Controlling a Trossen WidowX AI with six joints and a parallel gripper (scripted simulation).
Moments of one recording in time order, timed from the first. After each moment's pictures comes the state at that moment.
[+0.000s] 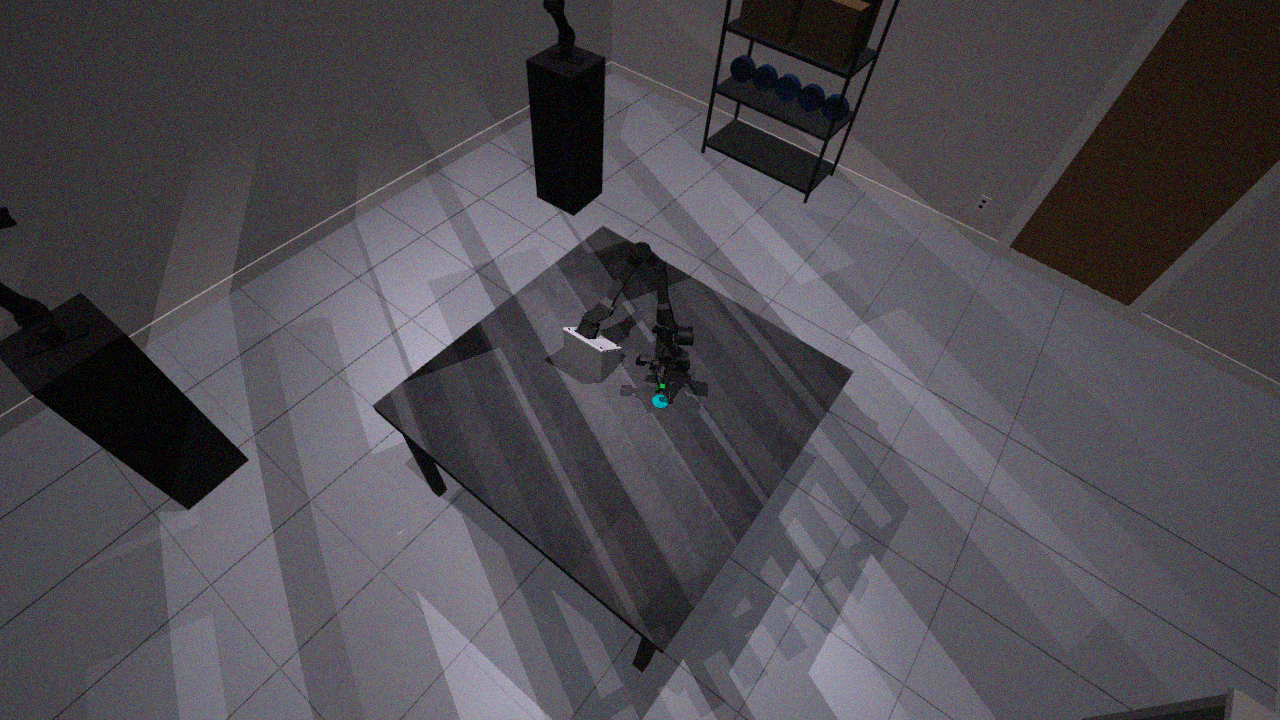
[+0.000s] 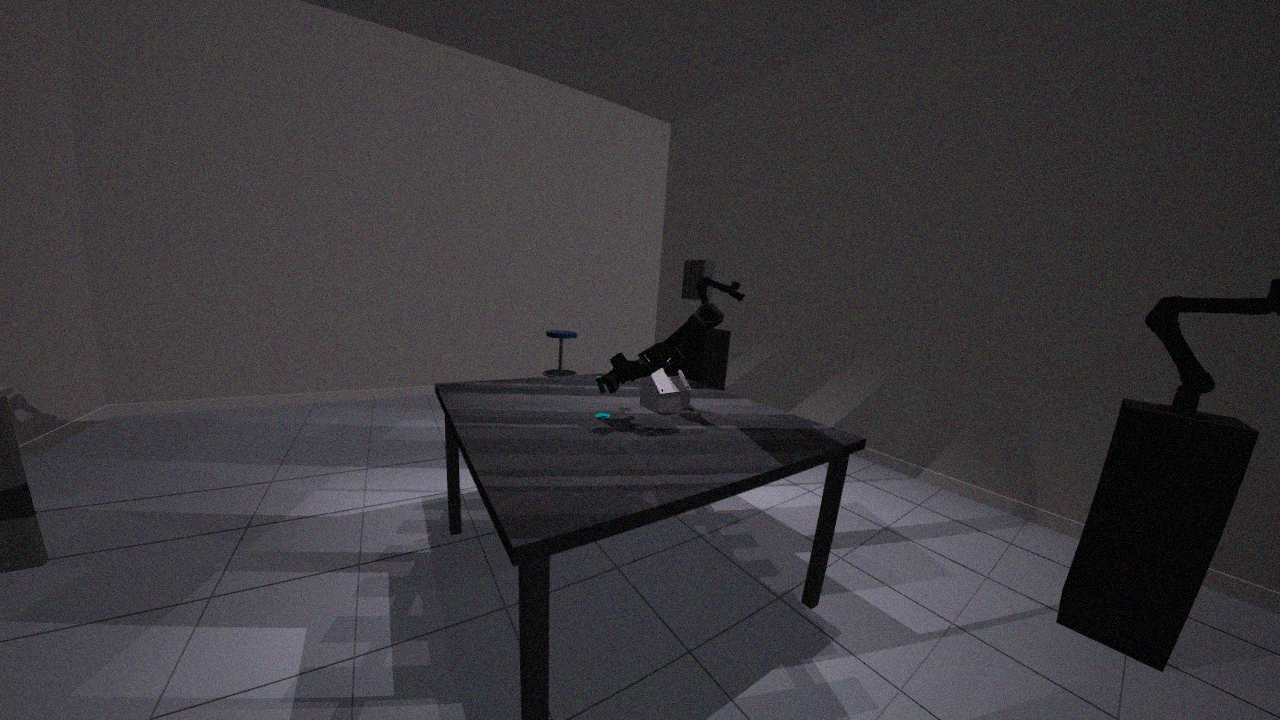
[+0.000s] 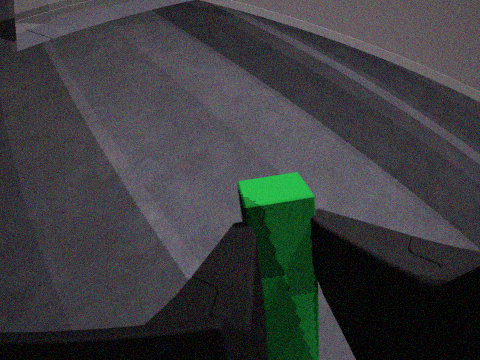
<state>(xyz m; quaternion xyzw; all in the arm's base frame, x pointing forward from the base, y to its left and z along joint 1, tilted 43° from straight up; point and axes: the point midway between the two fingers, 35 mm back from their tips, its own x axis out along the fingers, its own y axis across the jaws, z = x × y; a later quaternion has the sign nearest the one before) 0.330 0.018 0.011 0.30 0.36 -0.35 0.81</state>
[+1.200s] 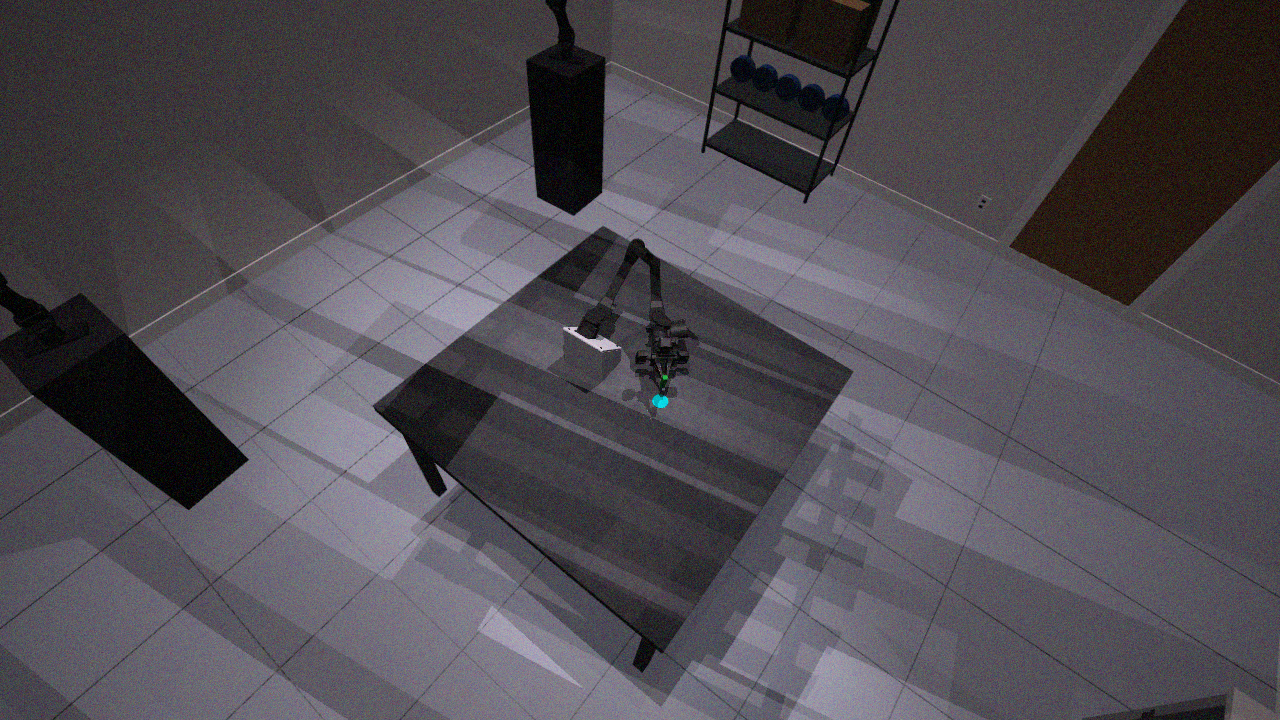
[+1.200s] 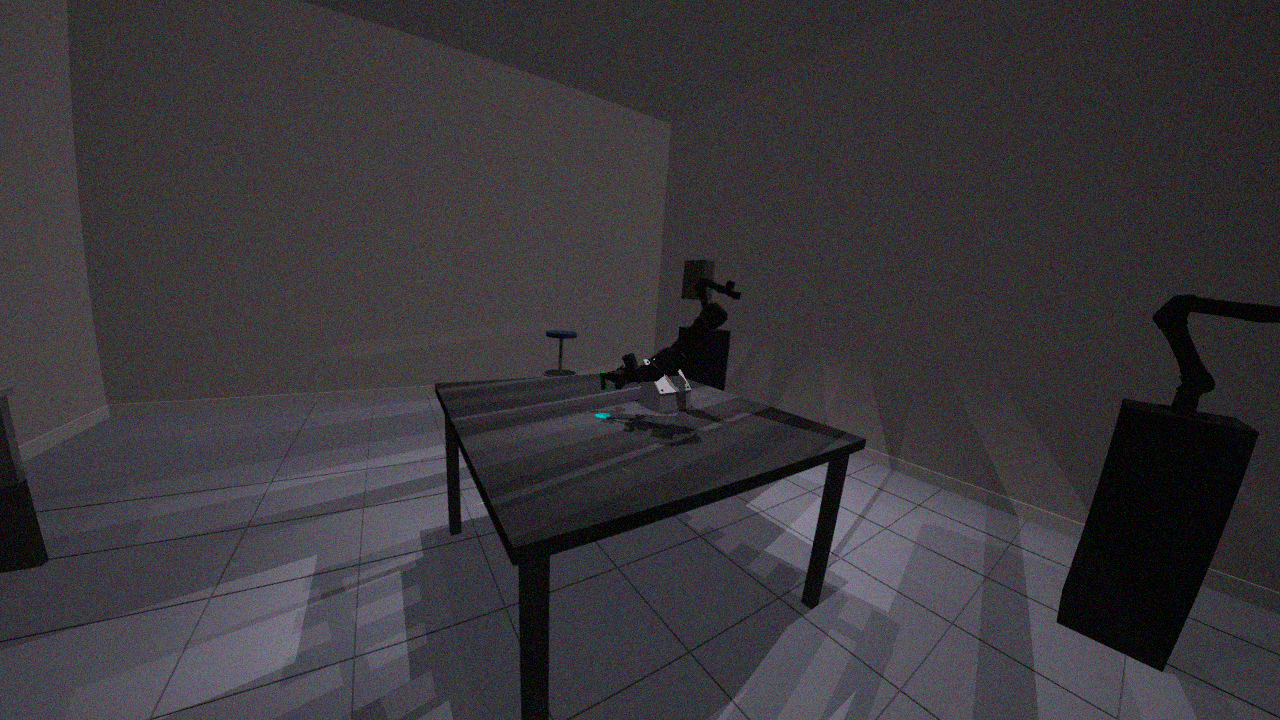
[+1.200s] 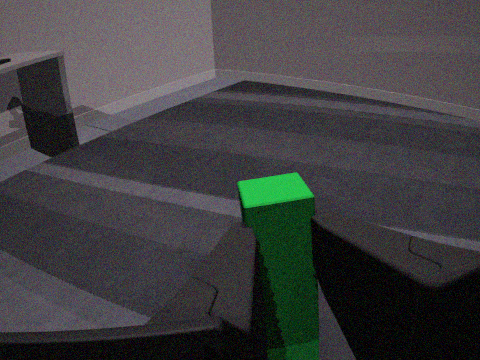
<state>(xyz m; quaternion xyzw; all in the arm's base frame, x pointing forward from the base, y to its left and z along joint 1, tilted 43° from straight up) 0.321 0.022 0.034 0.34 0.22 -0.36 0.84</state>
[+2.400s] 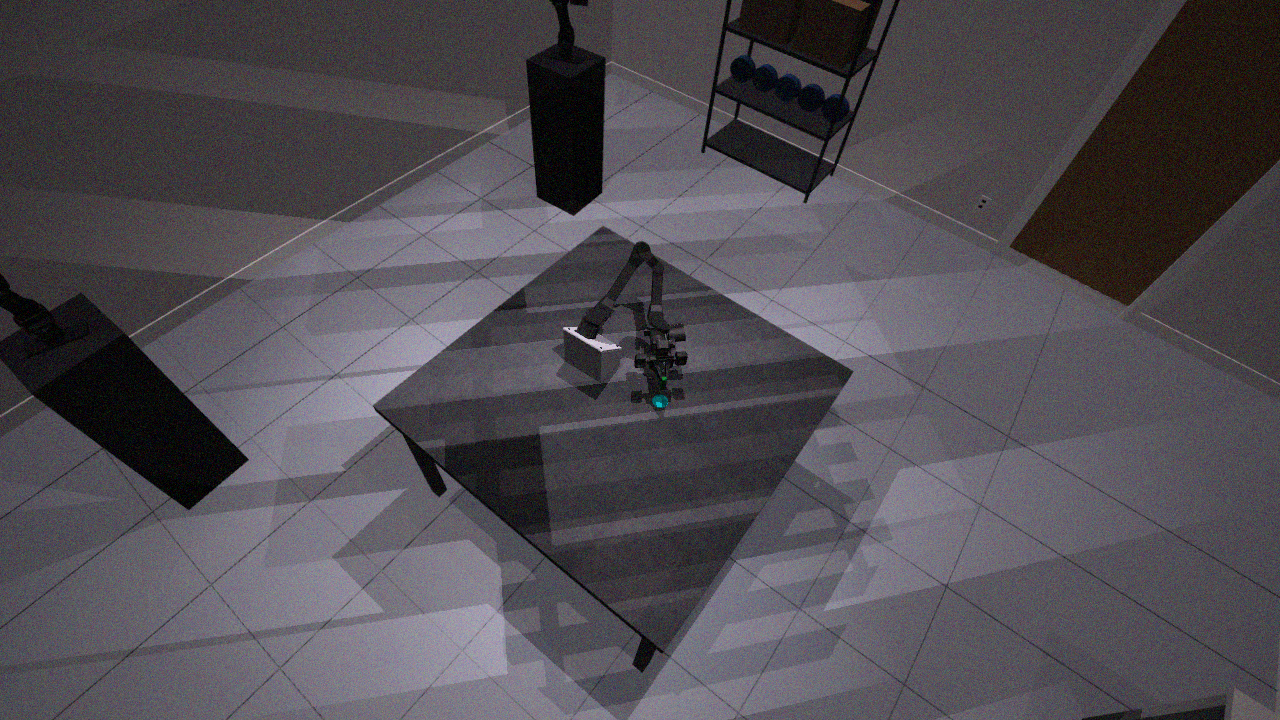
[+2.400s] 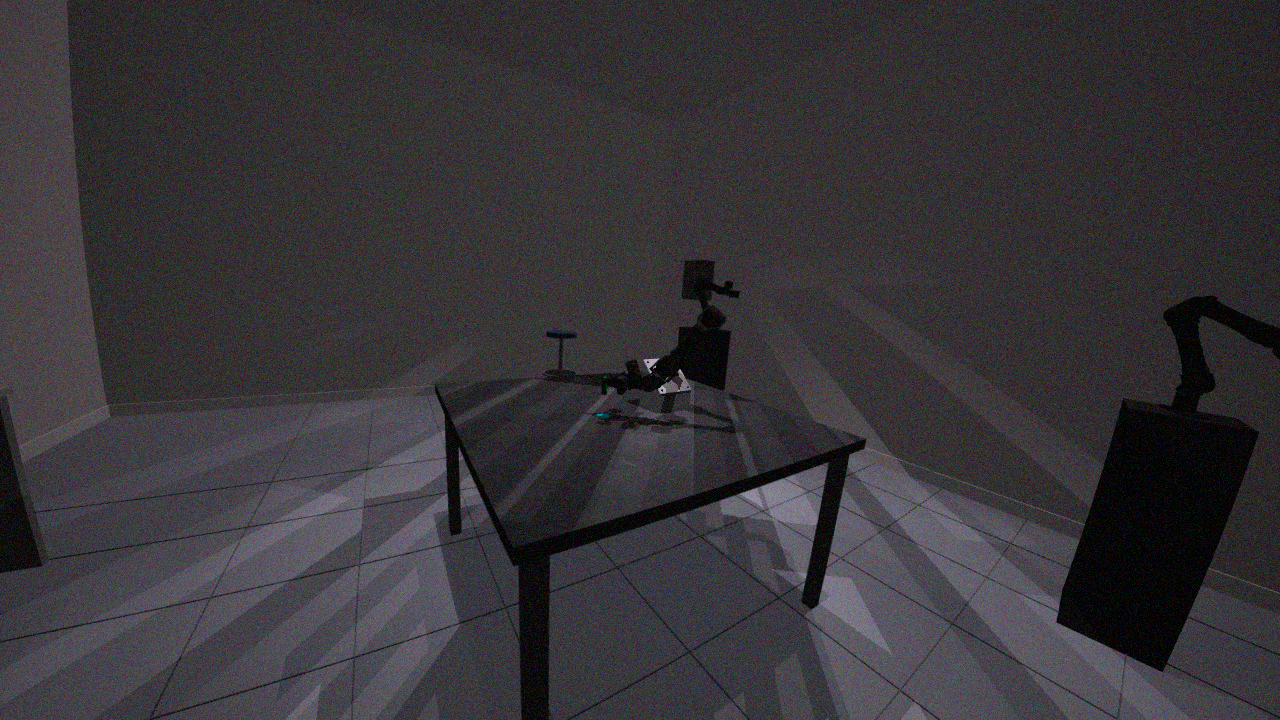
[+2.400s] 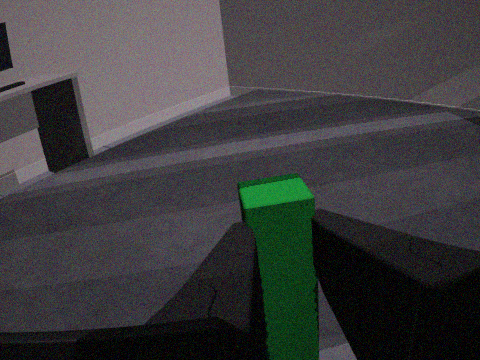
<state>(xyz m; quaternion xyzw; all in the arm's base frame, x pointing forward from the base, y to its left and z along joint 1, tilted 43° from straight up) 0.316 0.039 0.022 0.35 0.19 -0.37 0.84</state>
